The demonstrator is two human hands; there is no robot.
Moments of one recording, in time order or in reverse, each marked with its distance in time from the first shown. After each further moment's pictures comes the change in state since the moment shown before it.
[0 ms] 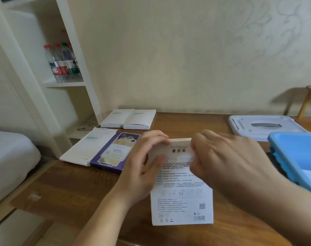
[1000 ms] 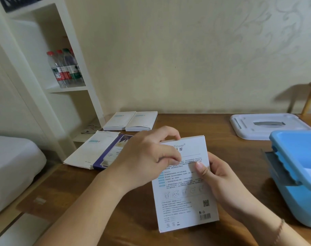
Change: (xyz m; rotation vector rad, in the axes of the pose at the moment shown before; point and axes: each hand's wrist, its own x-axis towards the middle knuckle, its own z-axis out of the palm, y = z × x) left_hand 0.040 0.024 -0.019 0.592 -0.358 0.169; right_hand -0.019 0.015 0.113 1.738 -0.094 0.273
